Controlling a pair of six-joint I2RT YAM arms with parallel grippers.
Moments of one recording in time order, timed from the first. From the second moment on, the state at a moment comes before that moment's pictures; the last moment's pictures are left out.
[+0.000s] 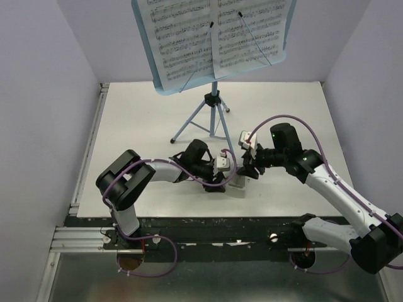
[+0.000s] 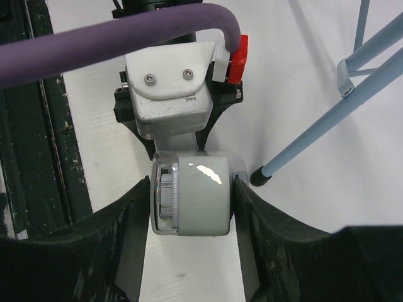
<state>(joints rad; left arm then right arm) -0.75 1.76 0.77 0.28 0.83 0.38 0.51 1.07 0.88 -0.52 -0.63 -0.54</state>
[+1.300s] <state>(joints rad) -0.56 1.43 0.83 -0.17 0.70 0.42 0.41 1.15 1.11 -1.17 -0.64 -1.13</state>
